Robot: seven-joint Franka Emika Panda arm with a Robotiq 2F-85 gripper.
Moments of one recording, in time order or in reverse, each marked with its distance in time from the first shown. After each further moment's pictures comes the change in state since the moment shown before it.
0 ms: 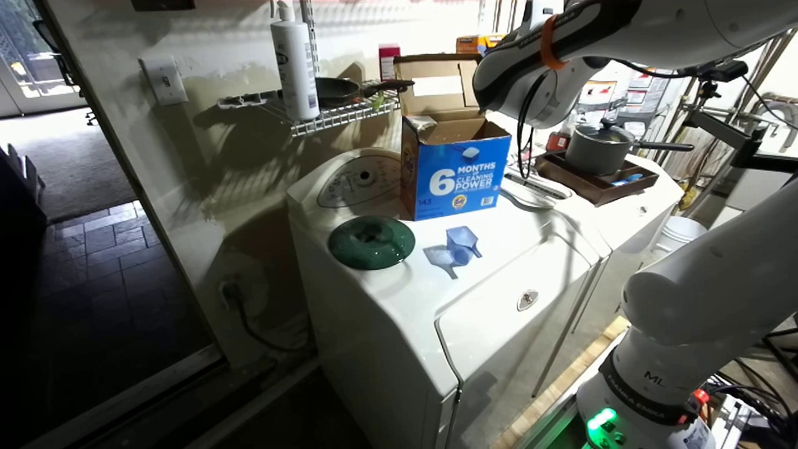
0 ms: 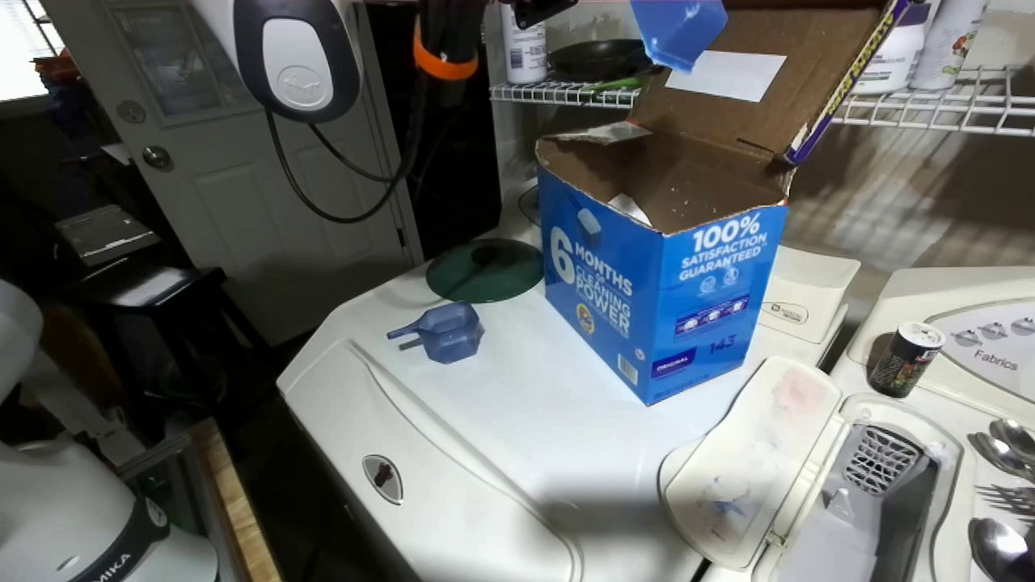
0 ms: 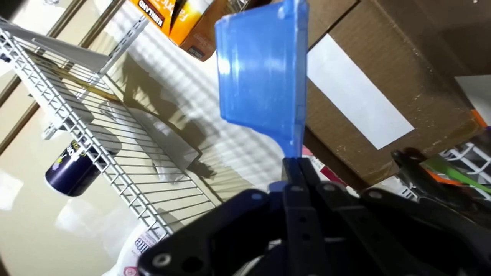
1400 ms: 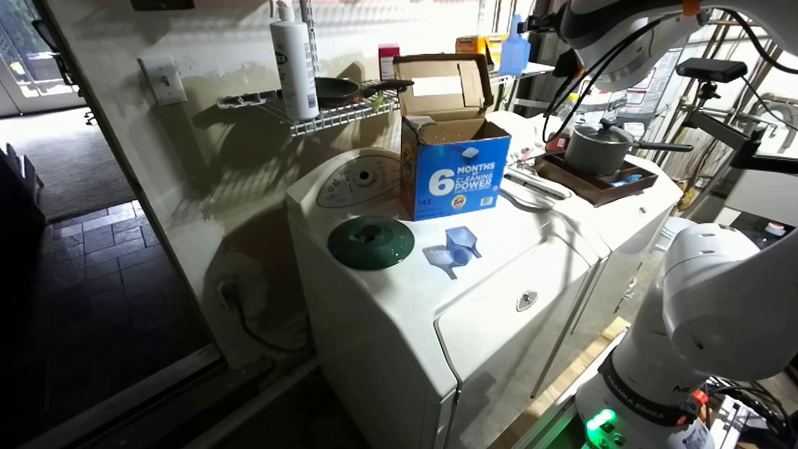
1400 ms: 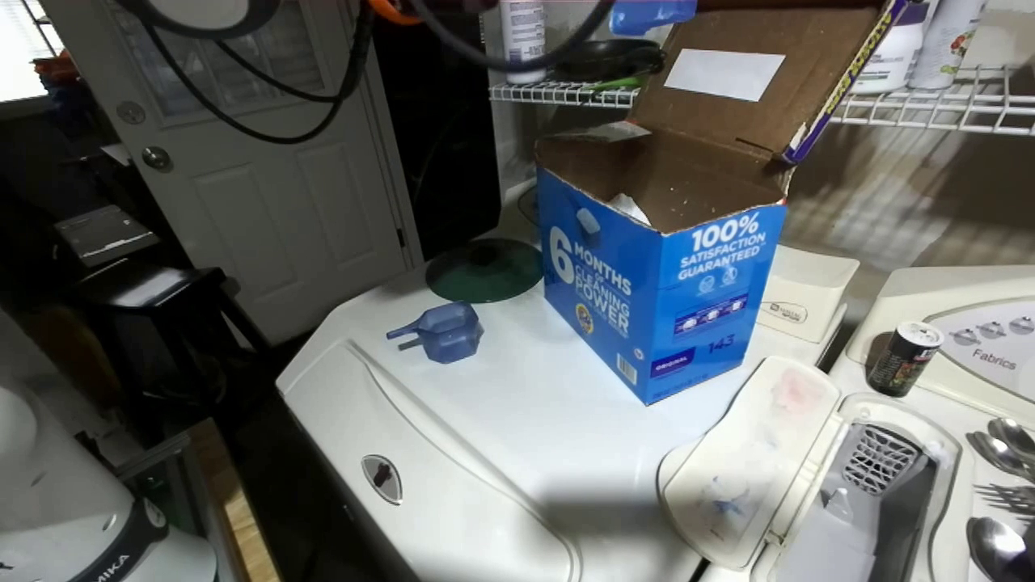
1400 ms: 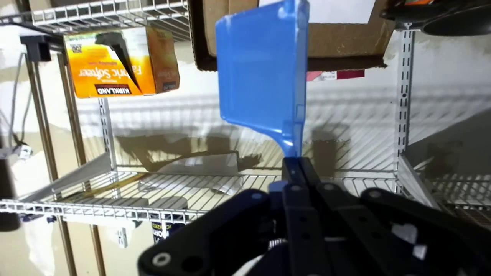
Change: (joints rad) arm 0.683 -0.350 -0.776 -0.005 -0.137 -0.278 0.457
